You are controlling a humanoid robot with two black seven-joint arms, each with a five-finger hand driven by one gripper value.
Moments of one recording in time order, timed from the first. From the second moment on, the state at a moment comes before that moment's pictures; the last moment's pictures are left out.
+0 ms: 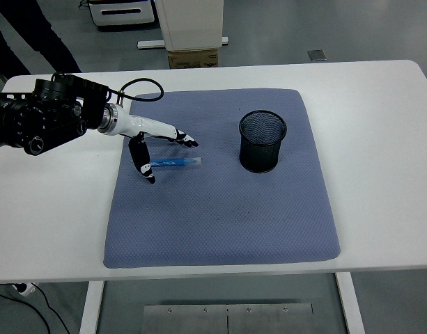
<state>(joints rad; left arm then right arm) -1.45 0.30 0.51 -0.77 0.93 -0.36 -0.44 0.00 0.00 0.45 0.22 0.13 0.06 0.12</state>
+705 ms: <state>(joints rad) -1.45 0.28 0.52 -0.77 1.00 -0.32 -0.44 0.00 0.00 0.45 0.22 0.13 0.06 0.12</state>
